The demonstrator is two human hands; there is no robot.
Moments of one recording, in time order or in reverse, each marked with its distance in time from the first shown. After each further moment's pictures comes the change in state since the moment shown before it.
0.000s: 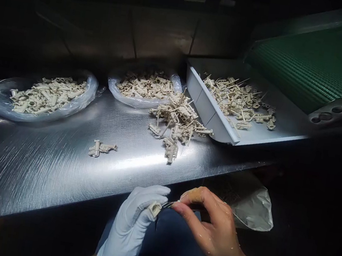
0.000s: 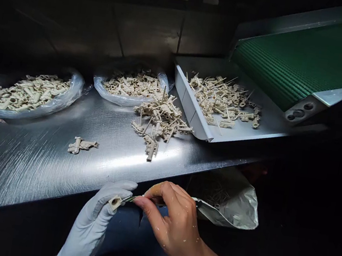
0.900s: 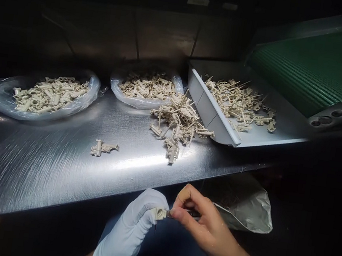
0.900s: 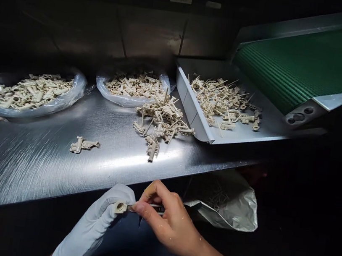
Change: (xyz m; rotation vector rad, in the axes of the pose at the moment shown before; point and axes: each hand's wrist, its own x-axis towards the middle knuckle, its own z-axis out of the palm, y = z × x) left_hand 0.010 0.006 -0.004 -0.361 -0.291 -0.233; right_hand -0.001 0.009 0.001 0.406 -0.372 0.323
